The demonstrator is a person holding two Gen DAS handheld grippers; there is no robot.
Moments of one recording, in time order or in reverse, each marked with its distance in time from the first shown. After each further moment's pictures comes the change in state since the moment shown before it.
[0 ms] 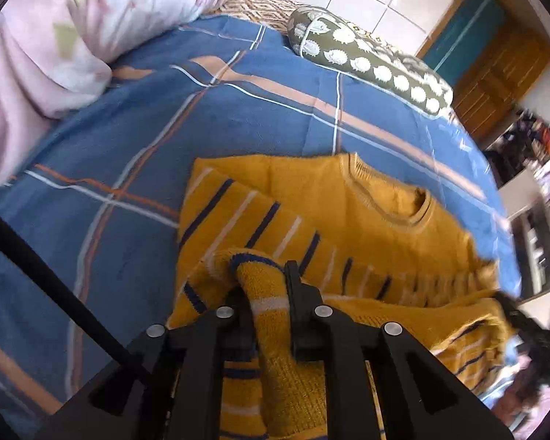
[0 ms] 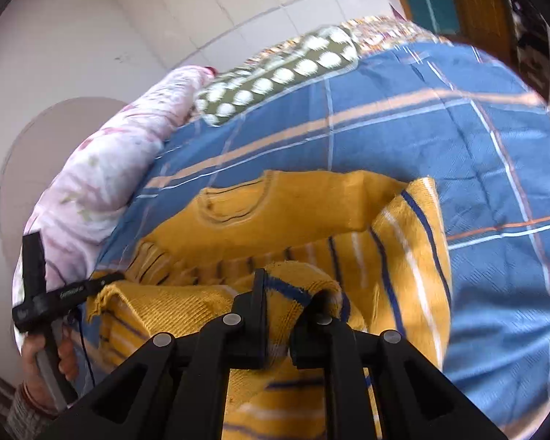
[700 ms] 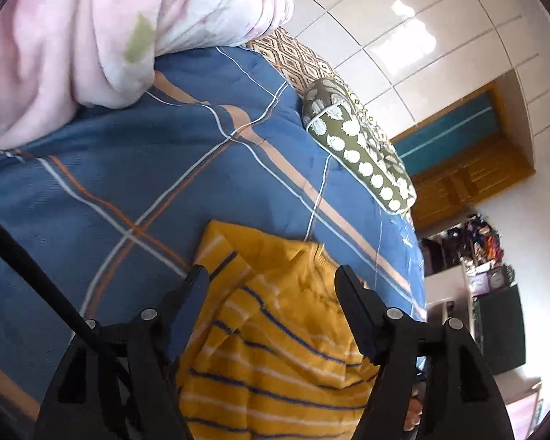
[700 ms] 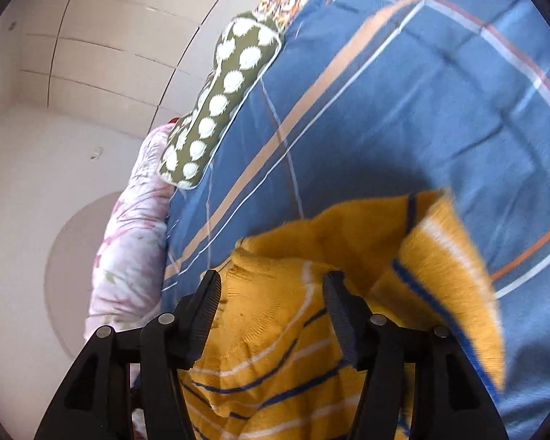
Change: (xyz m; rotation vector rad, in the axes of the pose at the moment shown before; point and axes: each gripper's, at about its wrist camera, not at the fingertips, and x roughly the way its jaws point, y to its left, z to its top) left arm -0.061 0.062 0.032 -0.290 -0.119 -0.242; right arm 0.026 -0.061 0.046 0.386 -0.055 0.158
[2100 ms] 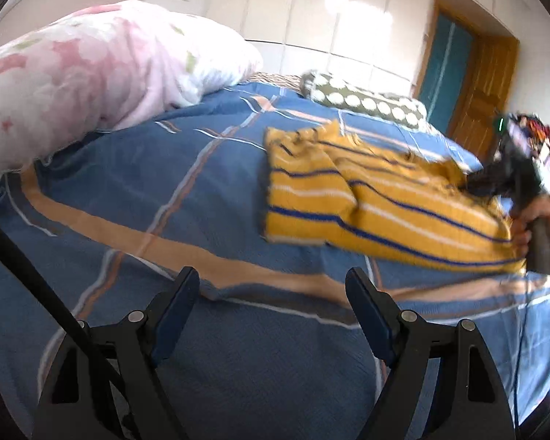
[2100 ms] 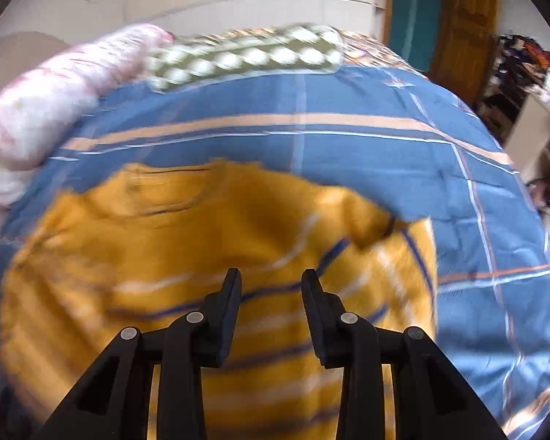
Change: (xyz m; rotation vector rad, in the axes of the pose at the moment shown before) left arm -0.065 0.054 -0.232 0.453 -0.293 0.304; right arm 0.046 0.065 -0.065 -0.581 0.006 -0.674
